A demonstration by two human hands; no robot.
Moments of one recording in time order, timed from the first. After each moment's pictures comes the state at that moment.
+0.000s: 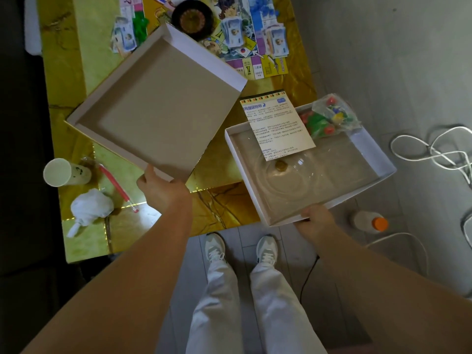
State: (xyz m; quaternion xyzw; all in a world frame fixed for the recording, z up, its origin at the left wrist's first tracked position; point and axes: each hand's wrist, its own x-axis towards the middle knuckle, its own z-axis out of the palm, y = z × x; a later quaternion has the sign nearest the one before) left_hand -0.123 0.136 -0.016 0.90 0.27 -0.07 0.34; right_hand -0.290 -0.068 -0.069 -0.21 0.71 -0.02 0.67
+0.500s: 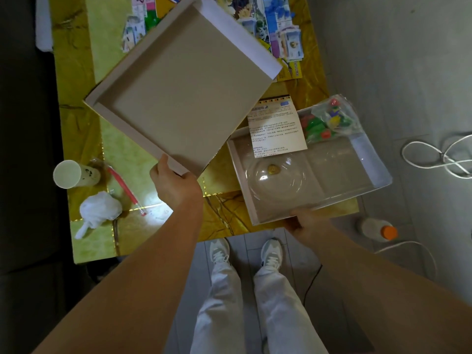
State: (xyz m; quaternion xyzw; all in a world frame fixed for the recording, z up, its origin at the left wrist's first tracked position) left_hand -0.101 0.127 -0.020 0.90 0.24 -0.06 0.36; right_hand -0.256 -0.054 -0.085 -0.28 0.67 0.12 0.68
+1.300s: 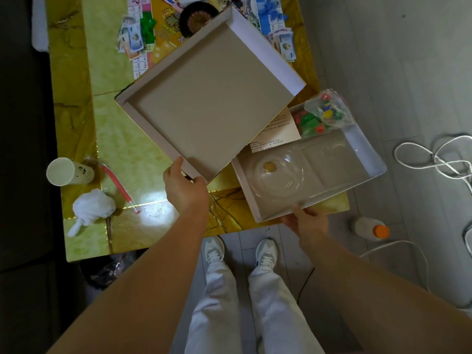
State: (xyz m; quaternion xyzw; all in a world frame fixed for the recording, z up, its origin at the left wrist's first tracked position) left_hand -0.128 0.113 -0.023 0.90 0.19 -0.10 0.39; right_hand -0.282 -0.052 -0.072 -0.36 0.68 -0.01 0.64
